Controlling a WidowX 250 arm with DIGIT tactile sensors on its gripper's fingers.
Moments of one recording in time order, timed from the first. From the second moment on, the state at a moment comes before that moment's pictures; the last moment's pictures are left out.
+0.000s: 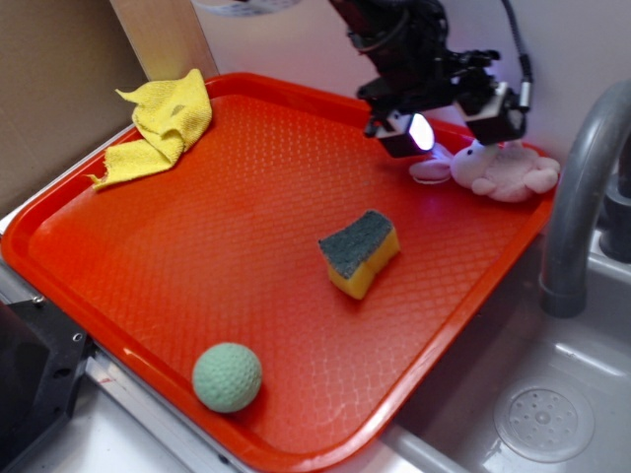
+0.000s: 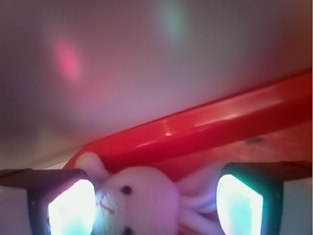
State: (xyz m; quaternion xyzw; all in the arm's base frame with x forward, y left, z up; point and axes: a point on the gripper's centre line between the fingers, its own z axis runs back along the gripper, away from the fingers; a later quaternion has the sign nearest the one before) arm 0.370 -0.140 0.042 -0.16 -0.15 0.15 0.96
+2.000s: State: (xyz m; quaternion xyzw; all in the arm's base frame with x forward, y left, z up) arm 0.246 -0.010 0.162 -0.02 -0.05 0.31 0.95
